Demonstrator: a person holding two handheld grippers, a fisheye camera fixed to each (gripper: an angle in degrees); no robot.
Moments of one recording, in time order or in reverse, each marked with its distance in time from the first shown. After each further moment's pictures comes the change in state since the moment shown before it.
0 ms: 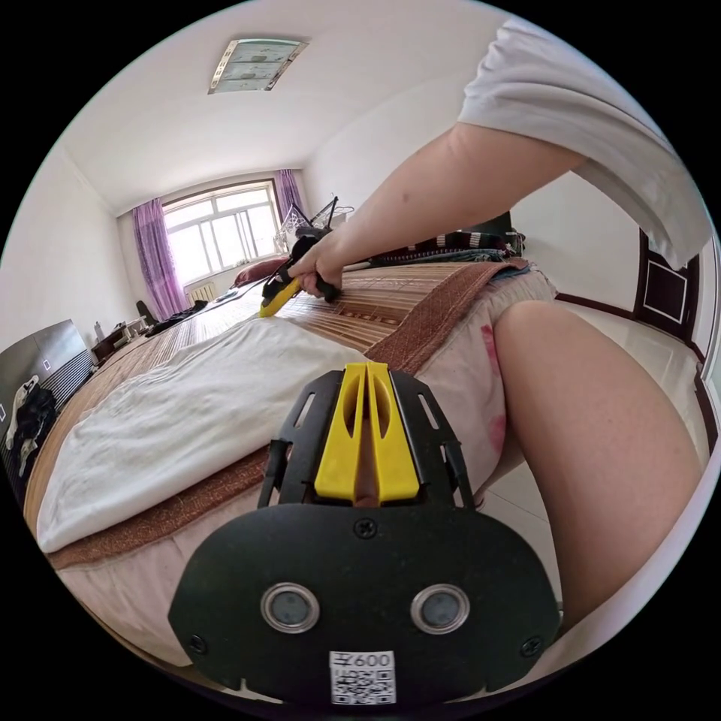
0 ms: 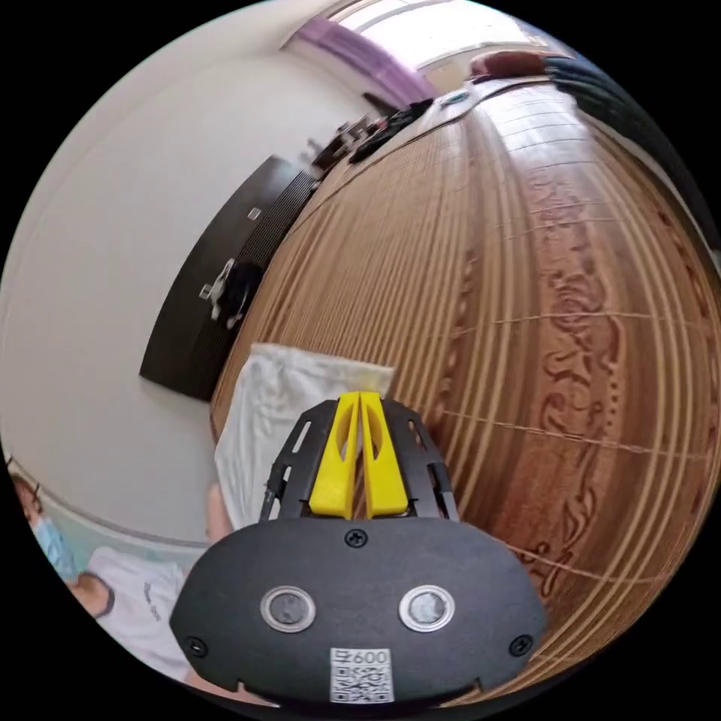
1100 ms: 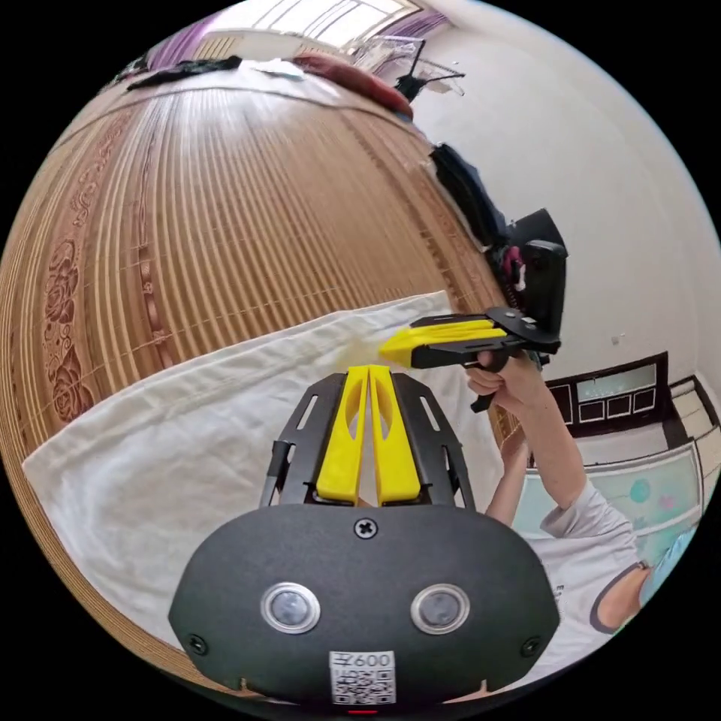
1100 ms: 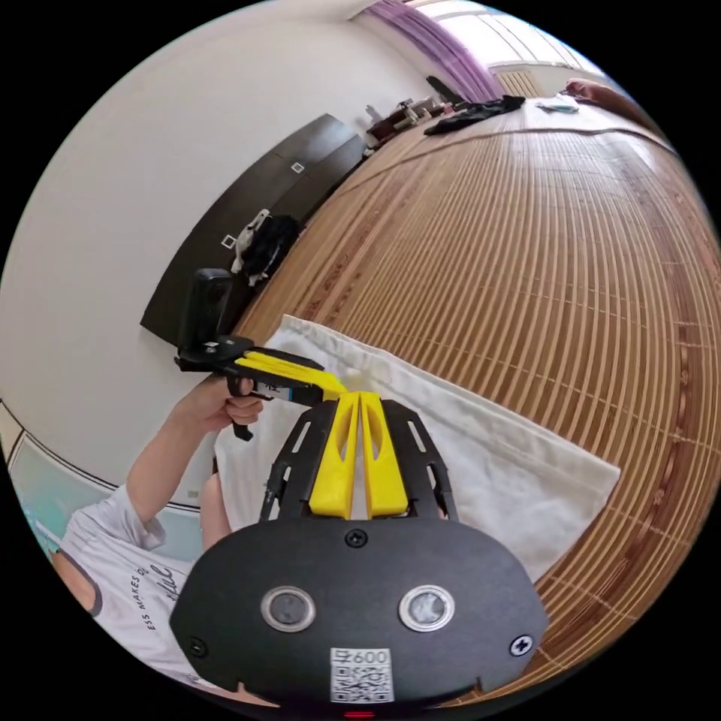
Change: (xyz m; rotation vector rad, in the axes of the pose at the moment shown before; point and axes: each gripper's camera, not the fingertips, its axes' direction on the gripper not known) left arm -0.530 0.054 0.432 -0.705 0.505 -0.622; right arm -0.155 -0.090 0.071 -0.193 -0.045 -0.236
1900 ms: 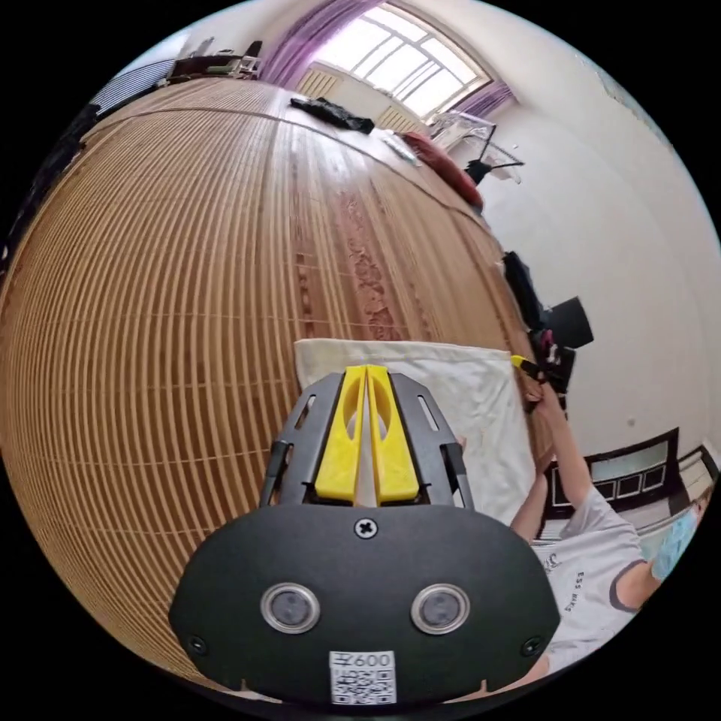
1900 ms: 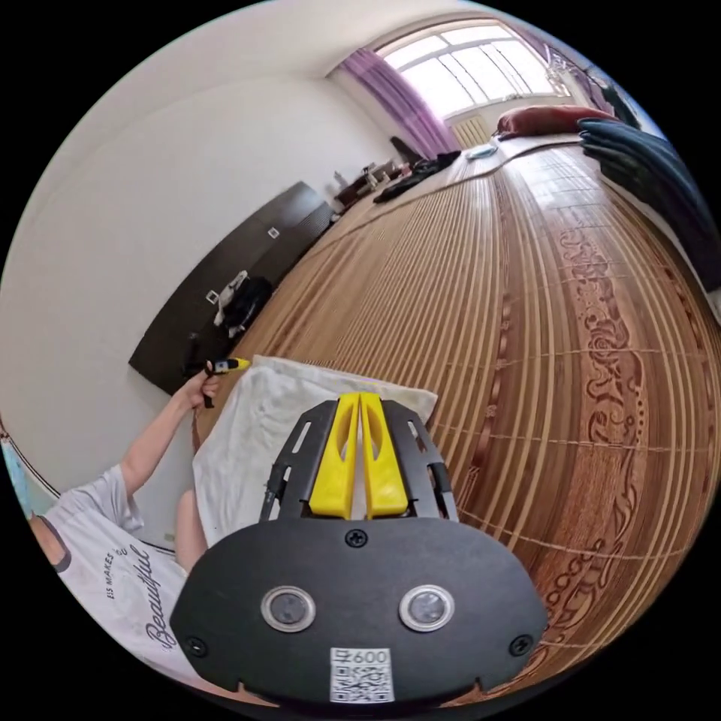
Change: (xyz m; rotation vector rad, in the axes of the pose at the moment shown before) left arm -0.219 0.118 0.010 0.259 -0.128 -0.216; right arm 0.042 0.011 -0.184 0.233 0.113 0.024
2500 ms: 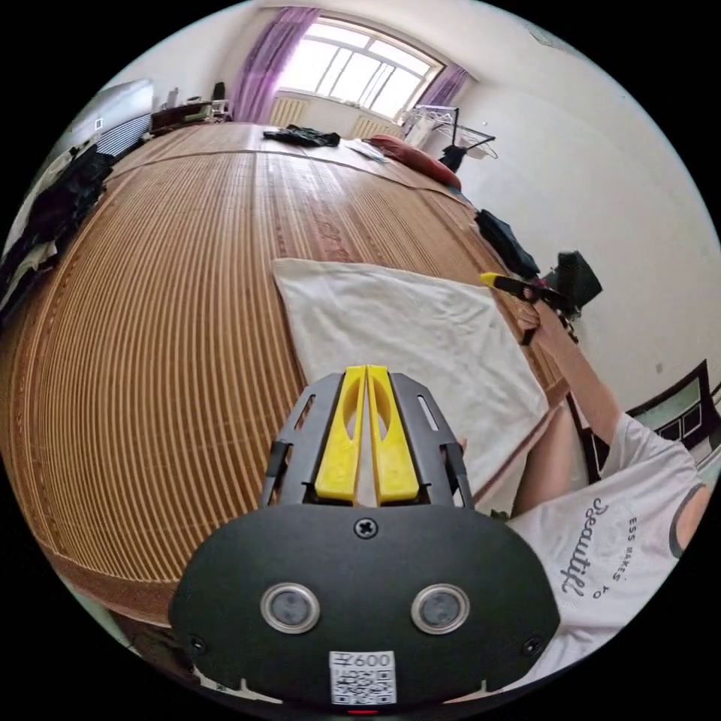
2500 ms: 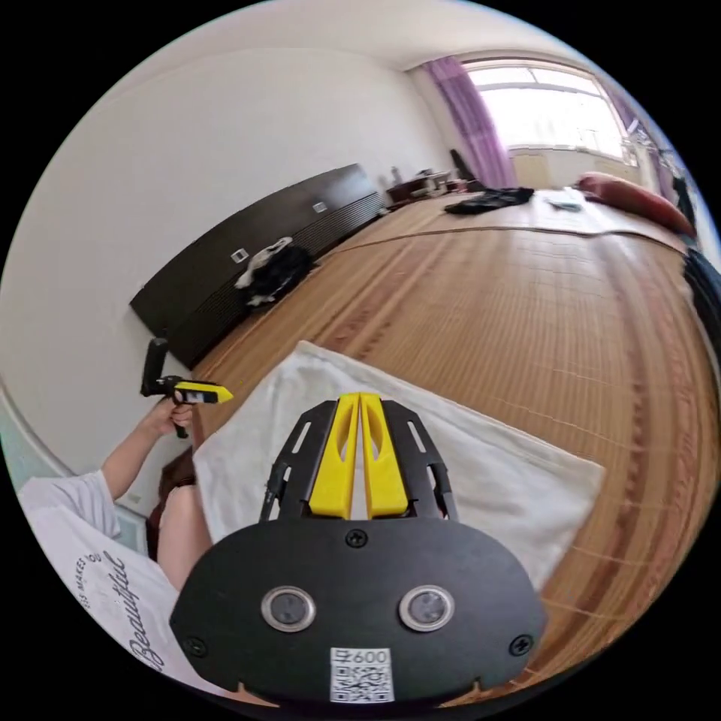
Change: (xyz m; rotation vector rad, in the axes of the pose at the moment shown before) left arm 0.095 0.230 0.023 0.076 -0.043 0.199; right arm -0.235 -0.090 0.029 0.010 -0.066 -0.265
